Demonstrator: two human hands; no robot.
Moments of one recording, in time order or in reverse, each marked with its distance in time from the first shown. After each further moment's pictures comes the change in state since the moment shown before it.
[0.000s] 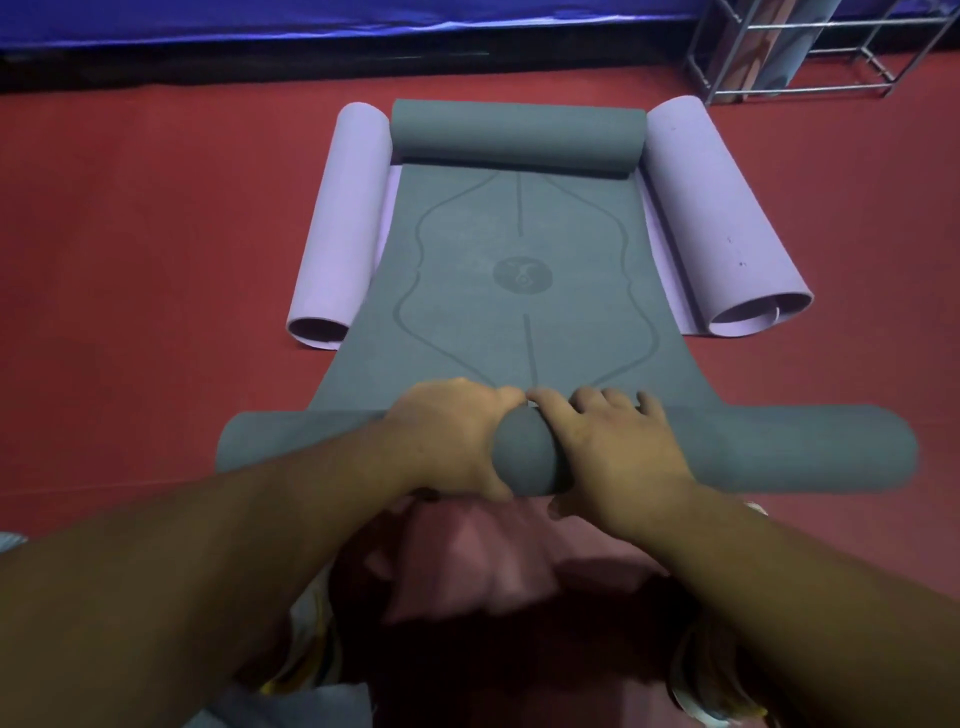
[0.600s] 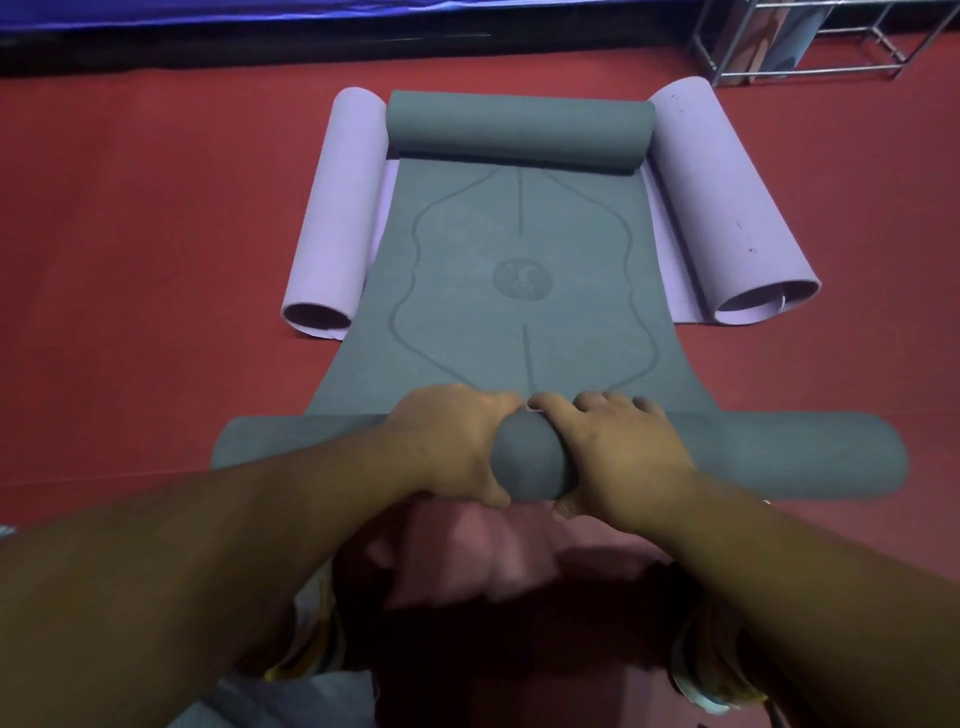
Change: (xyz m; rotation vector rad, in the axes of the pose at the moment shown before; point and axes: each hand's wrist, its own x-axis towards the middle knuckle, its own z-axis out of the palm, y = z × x) left_hand -0.003 -0.001 0.012 -0.022 -0.054 -0.038; right_hand 0.000 0.004 0.009 0.044 -0.070 -0.030
